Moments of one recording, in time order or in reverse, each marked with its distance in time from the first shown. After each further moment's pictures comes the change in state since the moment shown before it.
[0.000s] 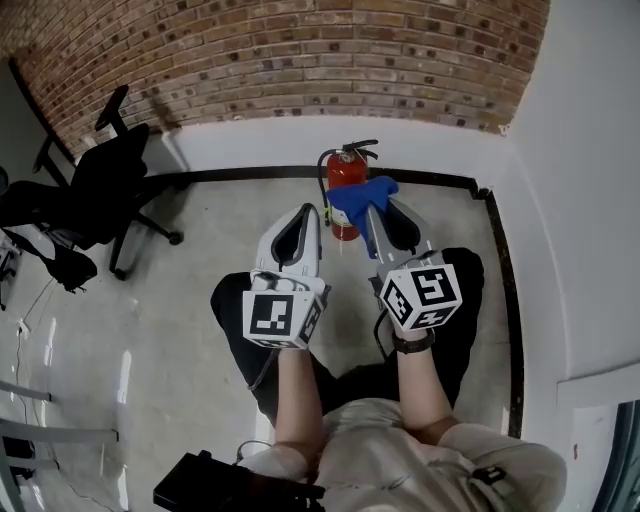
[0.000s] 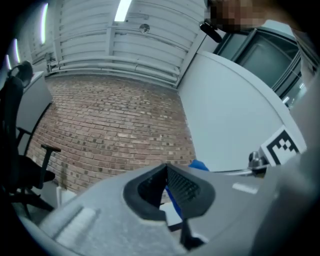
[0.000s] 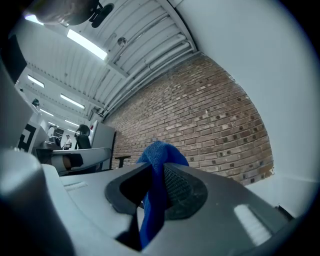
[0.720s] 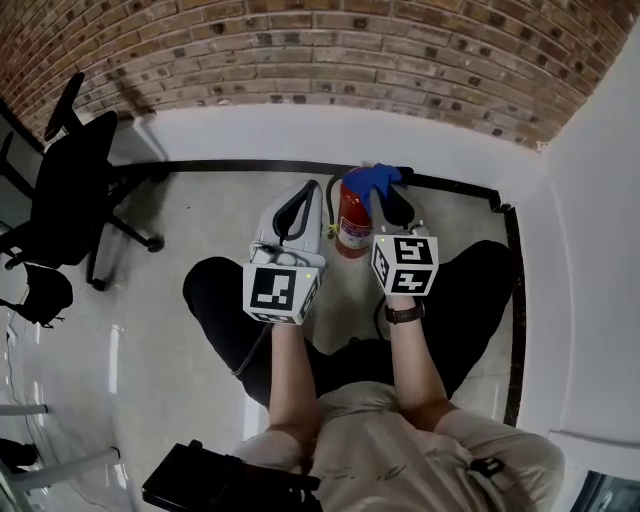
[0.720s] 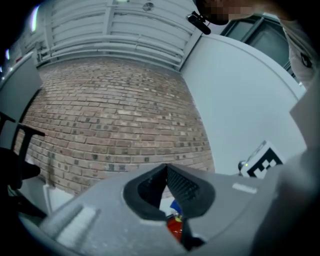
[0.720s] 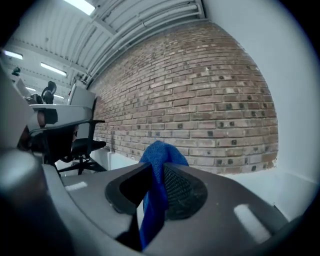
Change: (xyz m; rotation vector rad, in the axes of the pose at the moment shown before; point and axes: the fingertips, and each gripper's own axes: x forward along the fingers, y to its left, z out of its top) left arm 0.178 0.139 -0.137 0.035 0.100 -0.044; right arm 0.226 -0.119 -0.170 -0.081 0.320 -0.159
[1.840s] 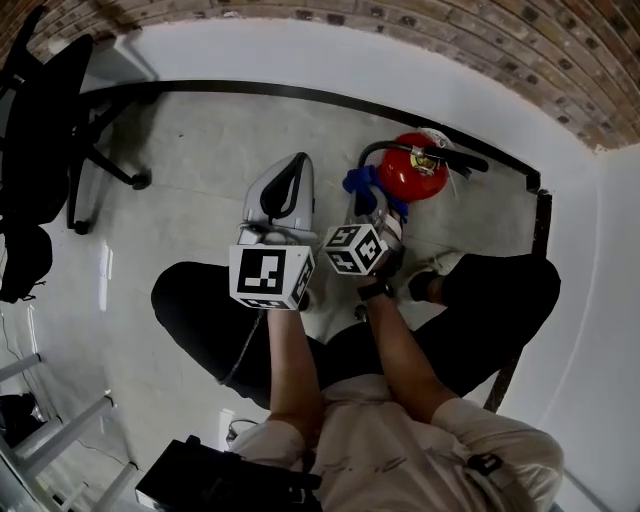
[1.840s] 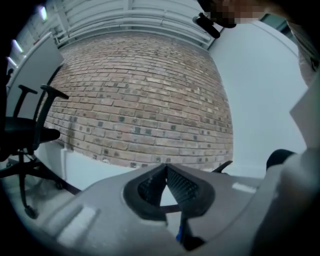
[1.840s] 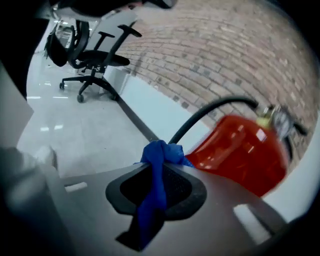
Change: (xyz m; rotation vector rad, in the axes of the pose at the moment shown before) left arm 0.009 0.103 -0.139 -0.175 0.247 0.193; right arm 0.106 0.075 -0.246 -0.613 0.552 0.012
